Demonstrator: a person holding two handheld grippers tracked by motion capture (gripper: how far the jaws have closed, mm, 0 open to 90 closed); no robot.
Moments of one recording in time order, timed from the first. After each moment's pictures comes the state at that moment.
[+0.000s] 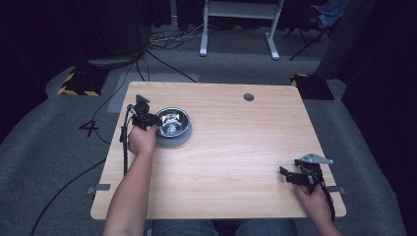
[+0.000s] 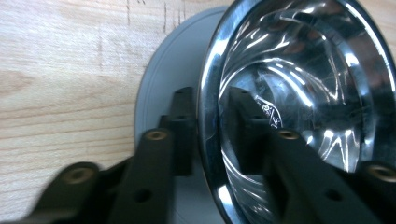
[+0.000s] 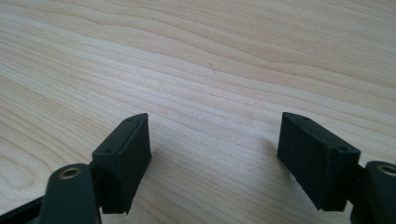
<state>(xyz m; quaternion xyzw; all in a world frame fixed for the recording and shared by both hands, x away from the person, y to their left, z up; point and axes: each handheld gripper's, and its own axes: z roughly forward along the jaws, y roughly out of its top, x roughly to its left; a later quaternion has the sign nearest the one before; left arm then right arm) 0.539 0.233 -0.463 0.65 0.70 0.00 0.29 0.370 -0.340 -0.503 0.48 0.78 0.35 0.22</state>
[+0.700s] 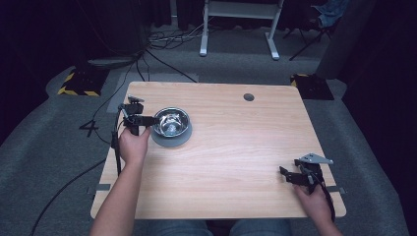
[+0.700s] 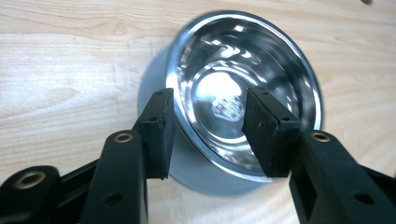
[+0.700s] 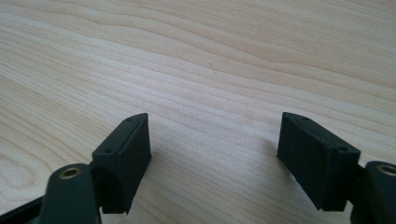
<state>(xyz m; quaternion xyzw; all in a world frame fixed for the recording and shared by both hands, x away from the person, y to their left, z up) 0.483 0.233 -0.414 0.69 0.64 0.07 0.34 0.370 -0.340 -0.503 0.48 0.77 0.35 0.22</state>
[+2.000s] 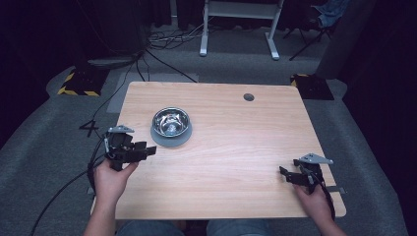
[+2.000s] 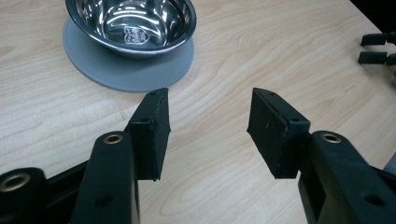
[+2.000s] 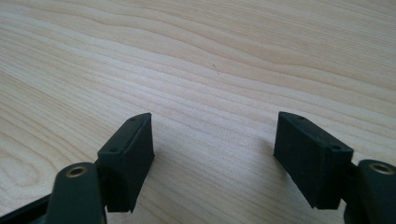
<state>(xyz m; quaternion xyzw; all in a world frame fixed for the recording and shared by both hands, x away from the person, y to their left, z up) 0.356 0.246 -0.388 0.77 0.50 0.06 0.40 0.370 -0.339 -0.503 0.47 0.78 0.35 0.22</state>
